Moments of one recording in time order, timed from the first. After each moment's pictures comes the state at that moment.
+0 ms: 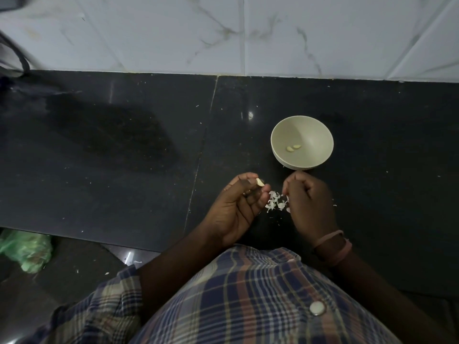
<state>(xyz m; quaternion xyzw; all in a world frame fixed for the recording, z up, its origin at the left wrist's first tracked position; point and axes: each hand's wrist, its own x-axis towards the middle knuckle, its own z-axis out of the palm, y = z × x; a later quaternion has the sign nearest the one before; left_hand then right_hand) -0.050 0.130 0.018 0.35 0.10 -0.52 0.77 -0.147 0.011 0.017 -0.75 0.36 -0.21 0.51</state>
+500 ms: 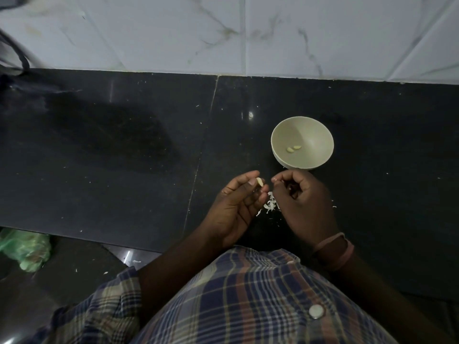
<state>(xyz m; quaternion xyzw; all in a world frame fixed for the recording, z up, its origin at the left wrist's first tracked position) -0.051 0.132 0.014 0.37 0.09 -0.49 0.78 -0.147 0.015 0.025 -0.77 0.33 -0.20 0.51</state>
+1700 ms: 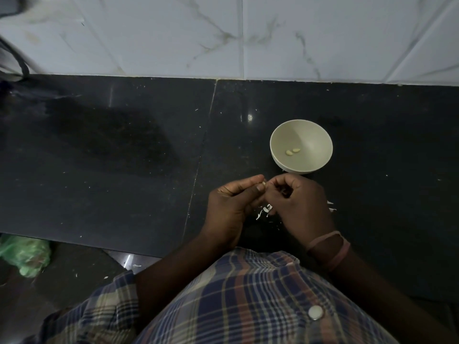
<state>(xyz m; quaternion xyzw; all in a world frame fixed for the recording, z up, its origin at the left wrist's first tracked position) -0.054 0.126 0.022 0.50 0.04 -0.40 0.76 -0.137 0.015 0.034 -0.77 0.34 -0.14 0.51</state>
